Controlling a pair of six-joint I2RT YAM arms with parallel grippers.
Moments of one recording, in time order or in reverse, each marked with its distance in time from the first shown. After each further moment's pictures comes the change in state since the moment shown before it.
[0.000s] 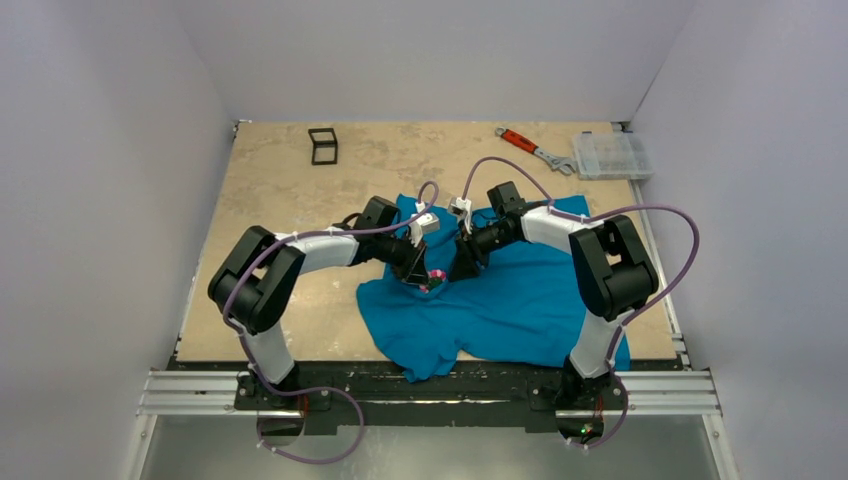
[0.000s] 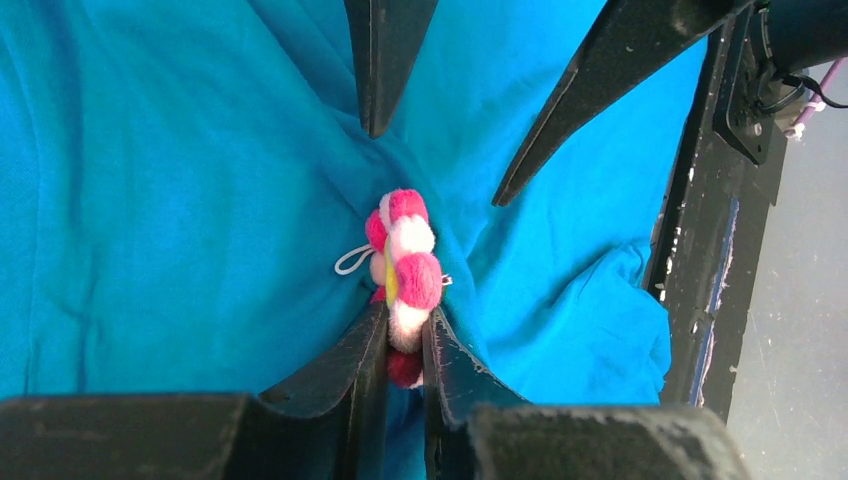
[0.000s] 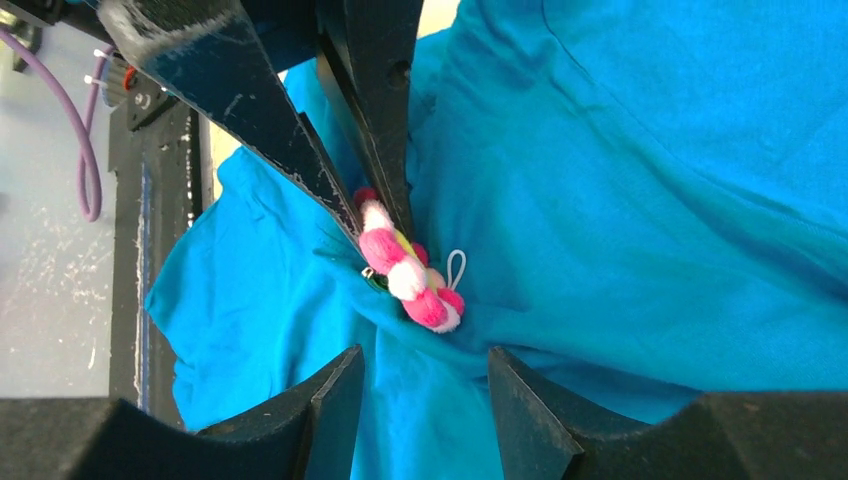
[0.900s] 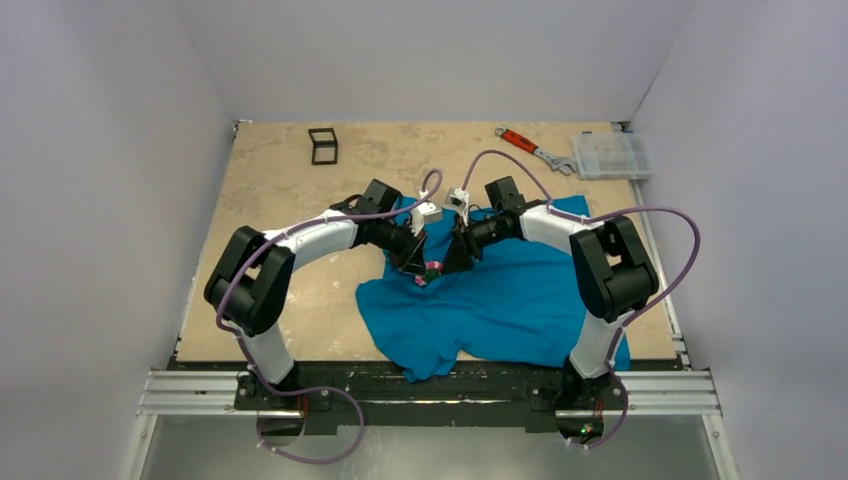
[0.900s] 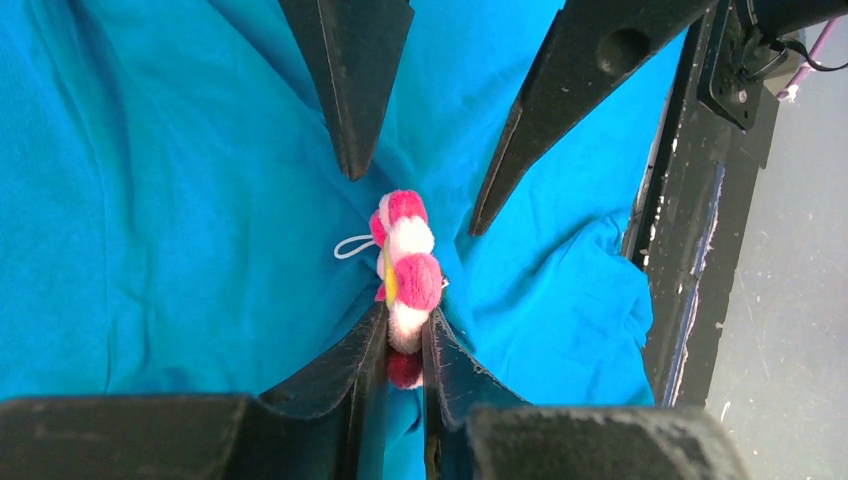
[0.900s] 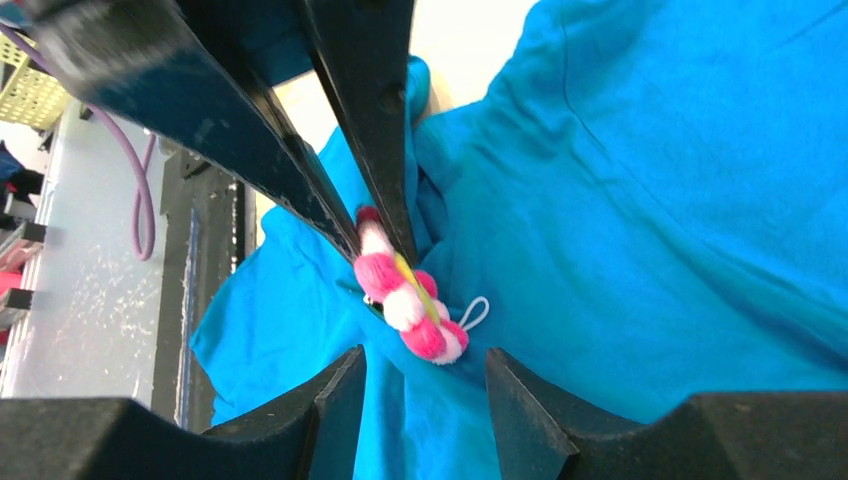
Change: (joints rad) left arm 0.022 -0.018 0.174 -0.291 0.006 0.143; right arm 0.008 -0.005 0.013 0.081 -0.079 0.117
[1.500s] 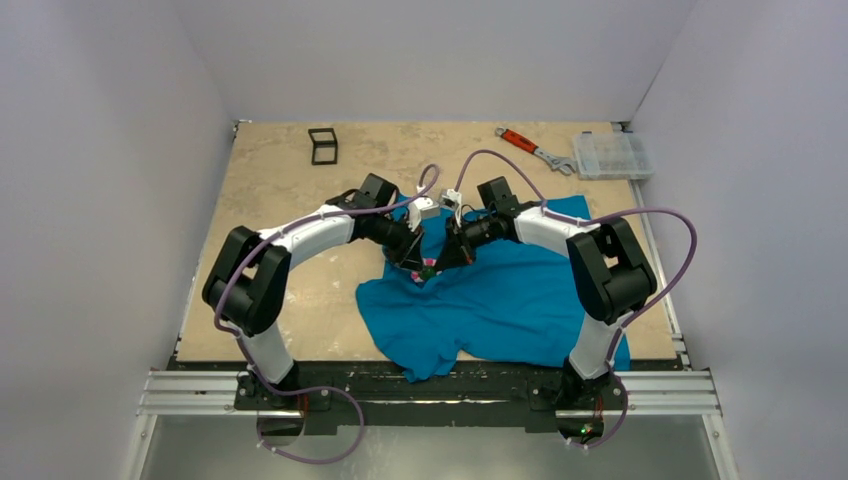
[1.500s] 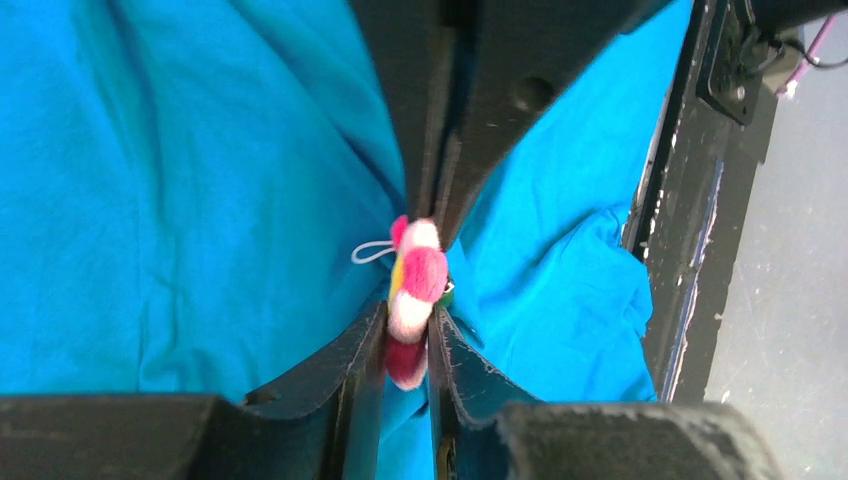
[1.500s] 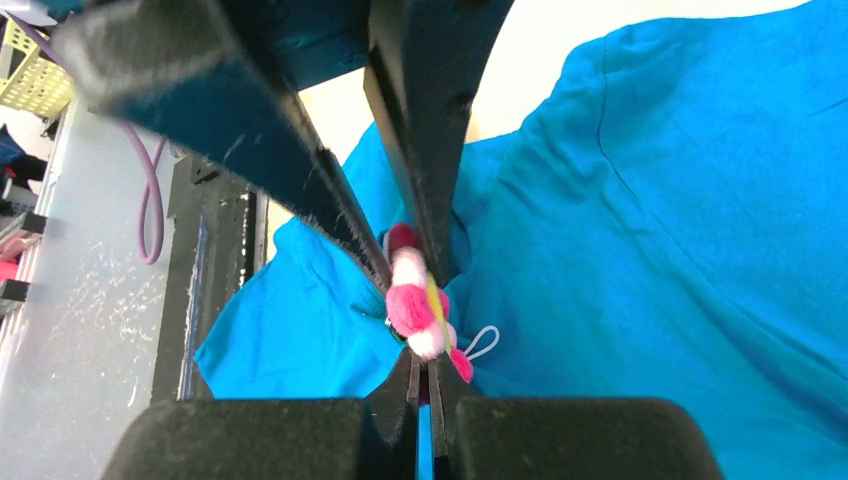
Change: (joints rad) left arm 0.014 -0.003 0.040 -0.085 0.003 0.063; right arm 0.053 -0.007 0.008 0.067 -0.018 0.036
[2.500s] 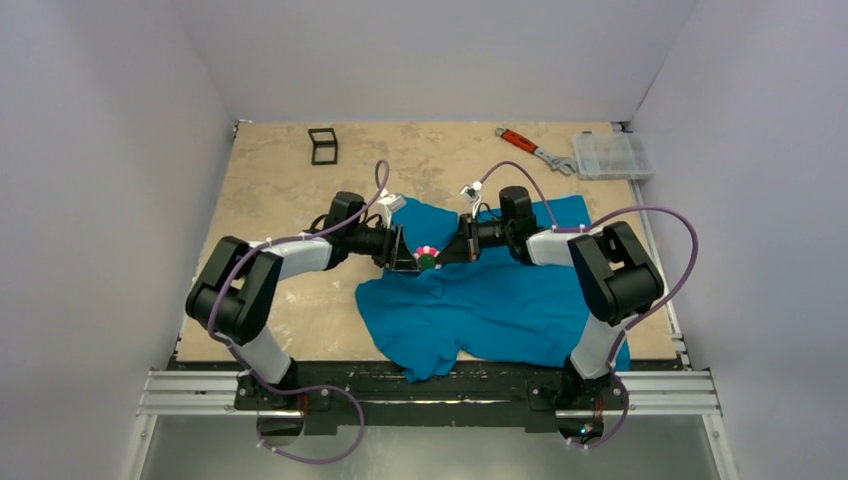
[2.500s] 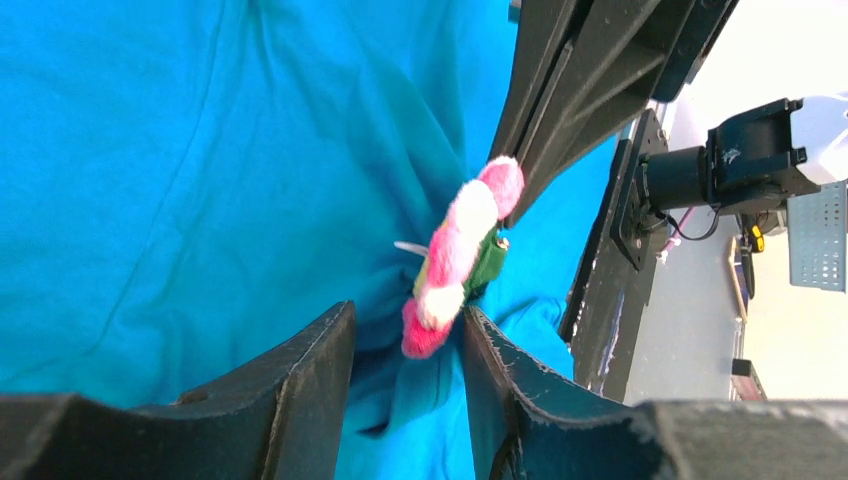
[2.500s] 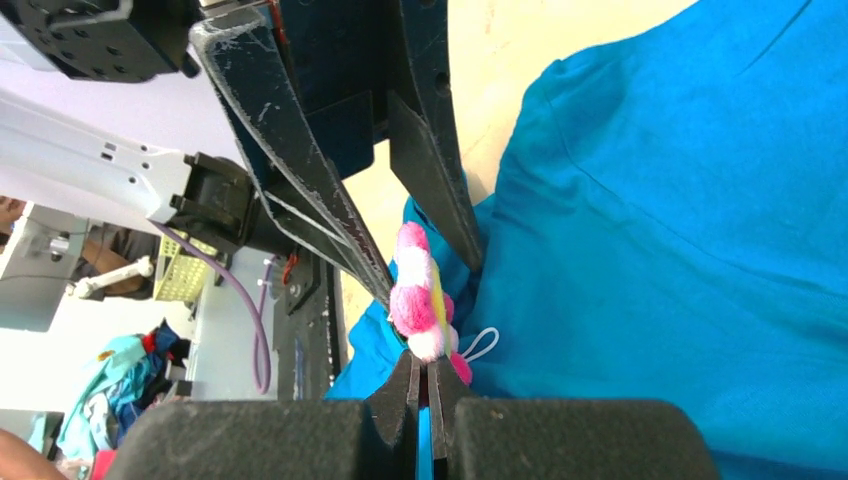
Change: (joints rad) left arm 0.127 -0.090 -0.357 0.586 0.092 -0.537; right arm -0.069 -0.025 -0.253 0.675 -0.049 0.719
